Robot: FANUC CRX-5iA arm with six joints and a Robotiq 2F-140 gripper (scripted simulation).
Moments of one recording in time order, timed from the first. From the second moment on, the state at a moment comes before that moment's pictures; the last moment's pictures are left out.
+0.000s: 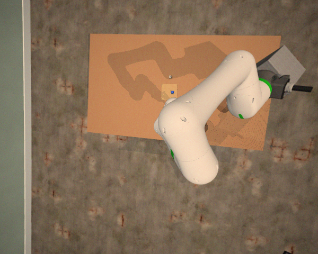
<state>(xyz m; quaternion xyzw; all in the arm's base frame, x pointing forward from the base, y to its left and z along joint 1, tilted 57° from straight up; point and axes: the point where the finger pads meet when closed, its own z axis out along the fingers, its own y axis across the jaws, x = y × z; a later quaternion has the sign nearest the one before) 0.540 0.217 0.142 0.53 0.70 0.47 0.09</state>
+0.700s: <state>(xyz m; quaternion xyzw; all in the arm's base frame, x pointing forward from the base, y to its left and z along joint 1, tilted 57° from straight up) 0.550 0.225 0.134 0.53 0.70 0.47 0.09</state>
